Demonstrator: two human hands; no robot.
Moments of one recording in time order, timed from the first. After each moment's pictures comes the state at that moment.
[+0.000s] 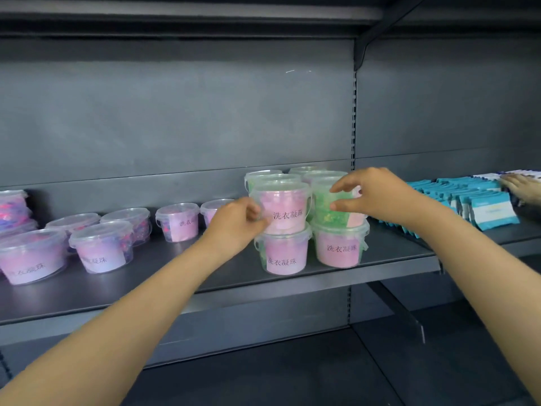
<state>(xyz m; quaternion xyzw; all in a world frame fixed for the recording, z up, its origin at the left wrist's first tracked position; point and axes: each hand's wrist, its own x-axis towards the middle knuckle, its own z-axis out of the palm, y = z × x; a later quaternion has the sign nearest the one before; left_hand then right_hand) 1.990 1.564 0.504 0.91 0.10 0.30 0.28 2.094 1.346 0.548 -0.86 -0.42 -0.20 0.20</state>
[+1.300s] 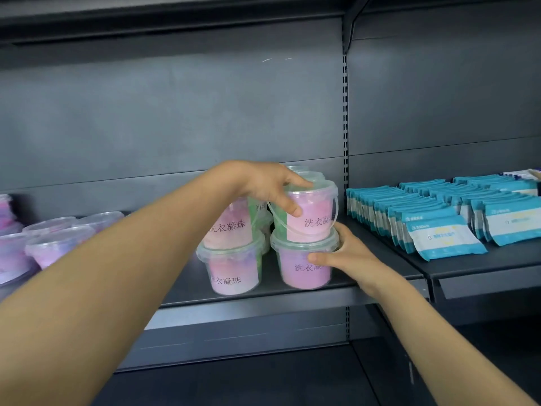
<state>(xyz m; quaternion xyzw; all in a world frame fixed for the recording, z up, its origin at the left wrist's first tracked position) 2.119 1.469 0.585 1.00 0.04 -0.01 0.08 2.225 1.332 0.425 -0.64 -0.38 0.16 0.64</state>
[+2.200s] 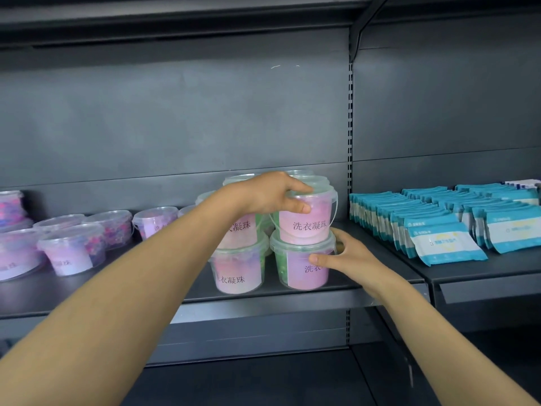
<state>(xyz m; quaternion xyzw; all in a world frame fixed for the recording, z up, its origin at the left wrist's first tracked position) 2.112 1.476 0.566 0.99 0.01 0.09 0.12 2.209 1.328 0.436 -0.68 -0.39 0.14 0.61</state>
